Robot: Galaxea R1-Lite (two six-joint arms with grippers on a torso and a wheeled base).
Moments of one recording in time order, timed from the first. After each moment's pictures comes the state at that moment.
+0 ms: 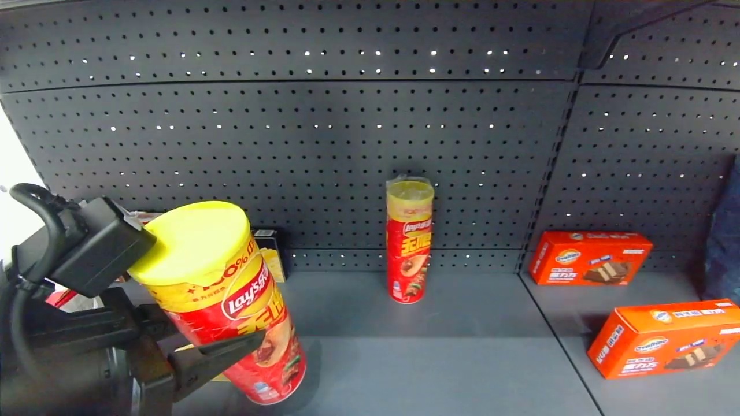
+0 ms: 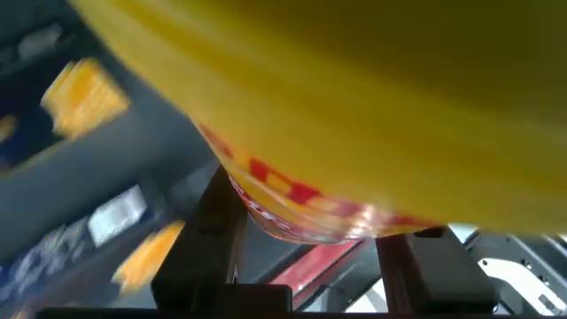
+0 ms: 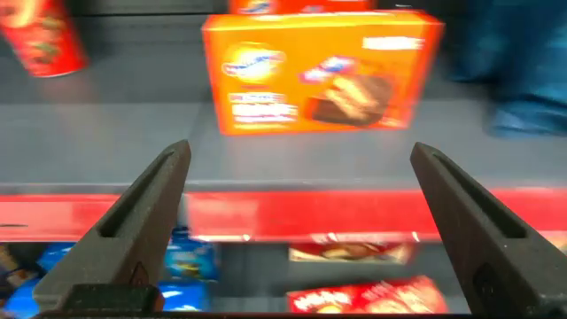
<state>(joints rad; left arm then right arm) -0.67 1.12 -0.73 0.04 0.02 -0.03 0.00 0.00 0.00 0.00 -0.02 0.01</state>
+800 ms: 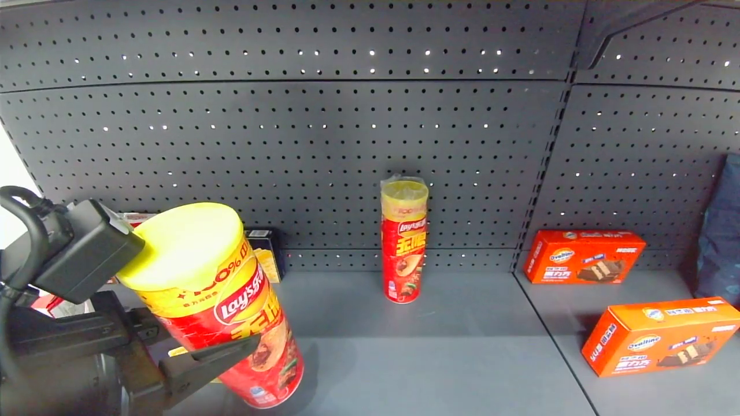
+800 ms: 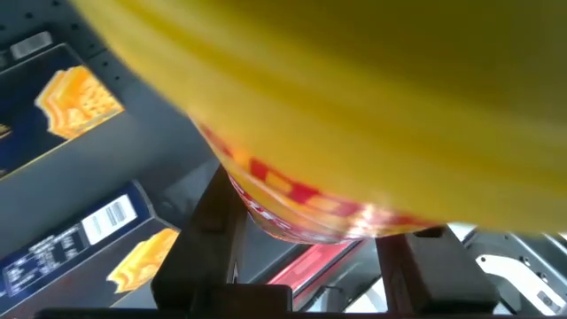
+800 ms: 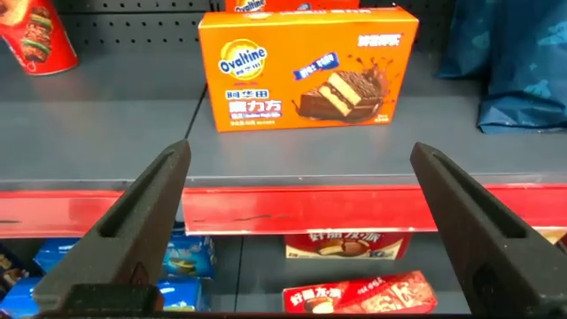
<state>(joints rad) -0.67 1.10 -0.72 0.05 0.01 -0.03 0.00 0.00 0.00 0.01 -0.01 0.00</state>
